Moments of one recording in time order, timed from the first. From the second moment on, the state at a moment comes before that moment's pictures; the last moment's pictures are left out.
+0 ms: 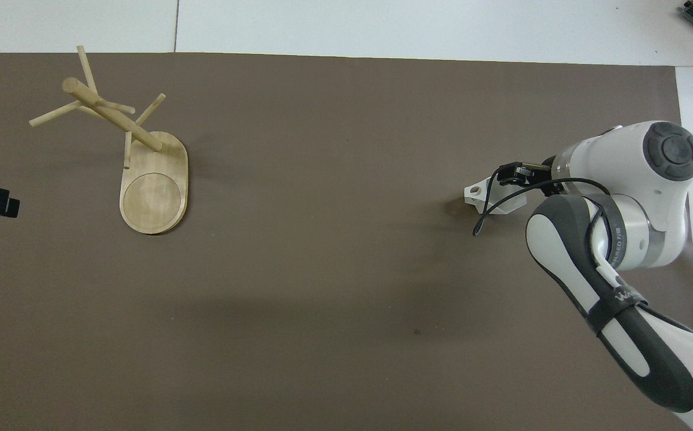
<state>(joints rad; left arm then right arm) -0.06 -0.06 0.03 -1.53 -0.02 1.47 0.10 -0.03 0.22 0.10 -1.97 0.01 2.31 0.30</state>
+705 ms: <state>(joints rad) -0.06 -0.06 0.03 -1.53 -0.02 1.47 0.10 -0.03 0.22 0.10 -1.98 0.01 2.31 0.32</state>
